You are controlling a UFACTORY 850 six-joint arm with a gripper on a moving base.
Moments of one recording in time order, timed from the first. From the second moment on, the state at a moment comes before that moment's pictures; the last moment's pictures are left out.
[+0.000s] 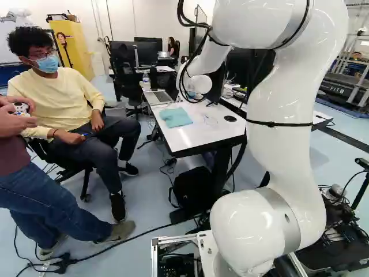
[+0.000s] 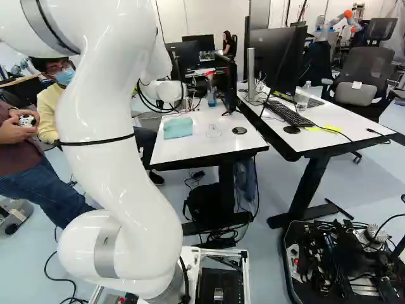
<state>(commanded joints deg) 2.9 -20.9 -61.5 9.4 35.5 0.0</state>
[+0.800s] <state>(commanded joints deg) 1.5 -20.8 -59.9 16.3 31.4 0.0</state>
